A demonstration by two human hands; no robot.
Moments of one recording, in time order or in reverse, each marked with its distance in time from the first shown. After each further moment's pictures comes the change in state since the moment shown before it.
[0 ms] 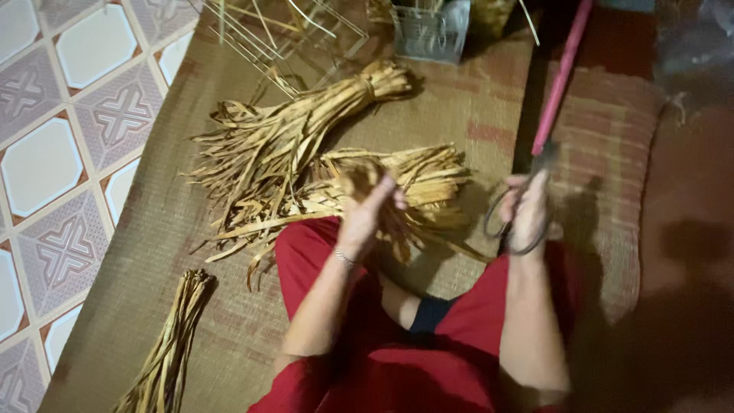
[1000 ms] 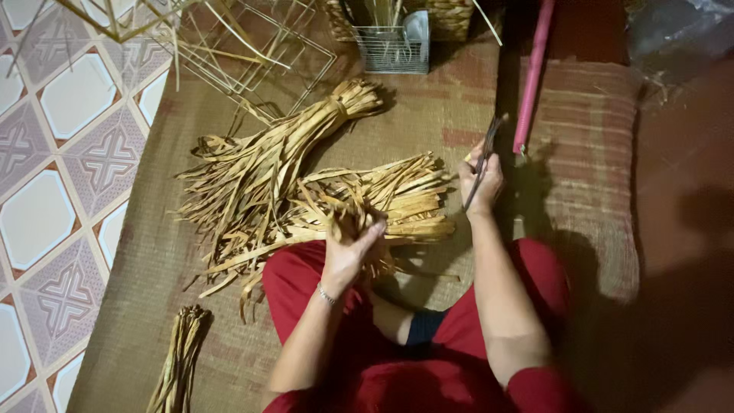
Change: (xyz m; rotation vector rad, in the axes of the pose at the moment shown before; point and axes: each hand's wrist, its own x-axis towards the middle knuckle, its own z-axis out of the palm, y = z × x) left_hand -0.016 -0.038 -0.028 0.095 0.000 -0.104; right_hand 0.110 0.126 0.018 -0.269 0.190 -0.223
